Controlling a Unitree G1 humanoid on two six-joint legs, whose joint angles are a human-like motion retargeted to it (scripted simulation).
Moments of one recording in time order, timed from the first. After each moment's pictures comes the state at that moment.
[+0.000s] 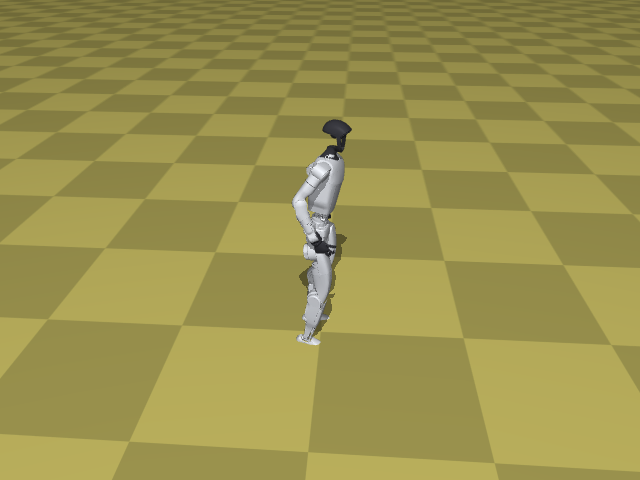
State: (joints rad) left arm 0.86 0.55 -0.47 -0.03 -0.33 -0.05 -0.58; right arm 0.39 -0.28 0.52 0.53 0.30 -0.08 0.21; waist -0.10 -0.19 -0.02; left_leg -0.02 -0.01 0.32 -0.05 -0.06 -0.12; right_leg -0.21 -0.06 -0.08 0.26 -0.15 0.14
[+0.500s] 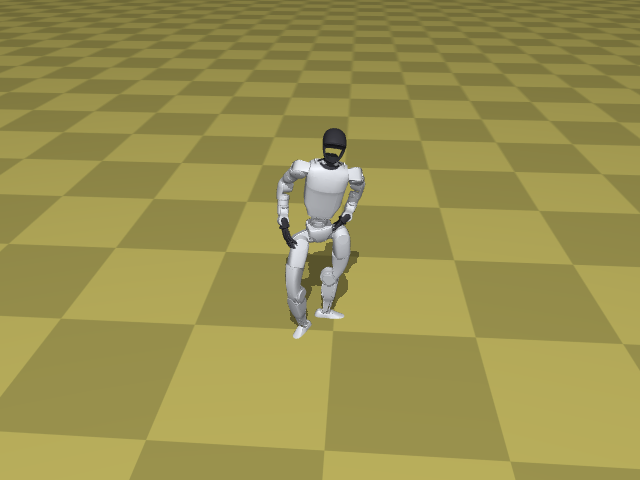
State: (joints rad) left arm 0.81 0.40 -0.54 0.30 -0.39 -0.05 -0.54; right arm 0.51 -0.35 0.47 0.54 0.19 -0.16 0.24; waist -0.27 -0.17 -0.18; left_leg -0.01 0.00 1.20 -0.06 -0.04 -0.10; right_leg -0.40 -0.37 -0.73 0.51 -0.29 0.08
